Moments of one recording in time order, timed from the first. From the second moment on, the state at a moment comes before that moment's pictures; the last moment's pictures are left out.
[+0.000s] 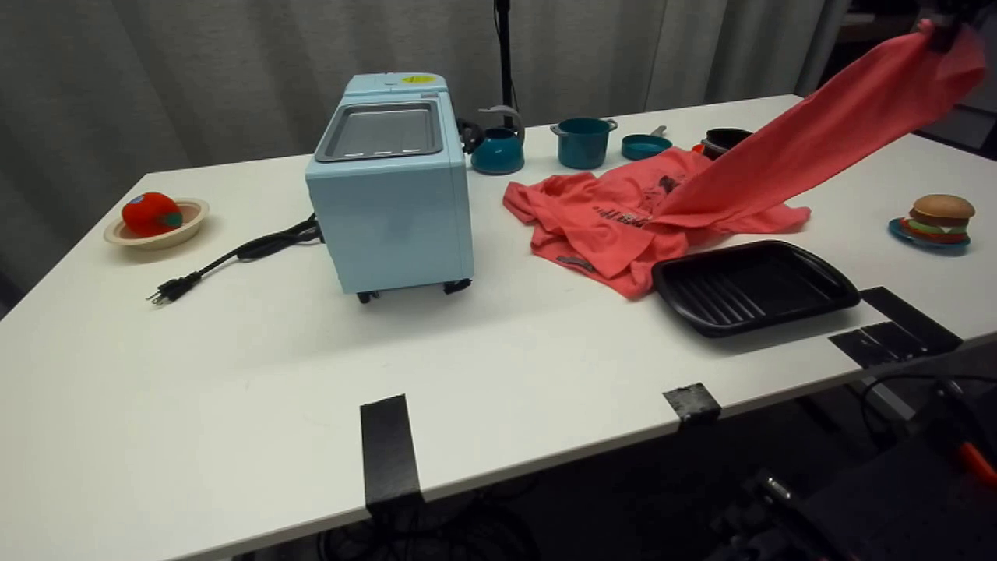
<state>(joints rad) -0.24 -0.29 -0.21 -2.33 -0.28 2.12 0.08</state>
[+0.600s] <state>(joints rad) -0.31 -0.33 -0.22 -2.34 -0.31 2.16 0.09</state>
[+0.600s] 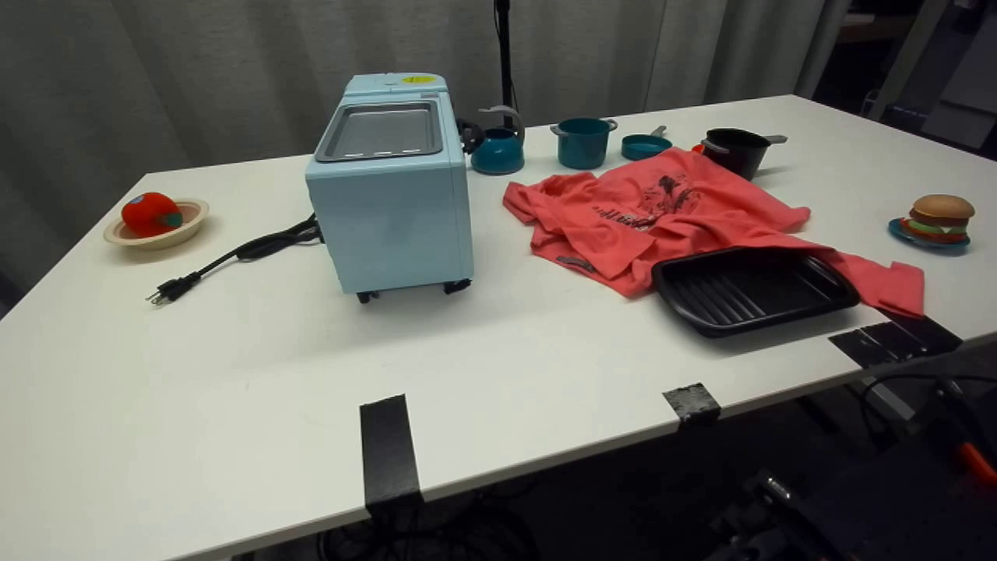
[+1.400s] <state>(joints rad) -0.15 -0.34 -0.09 -2.35 -0.20 2.38 0.09</state>
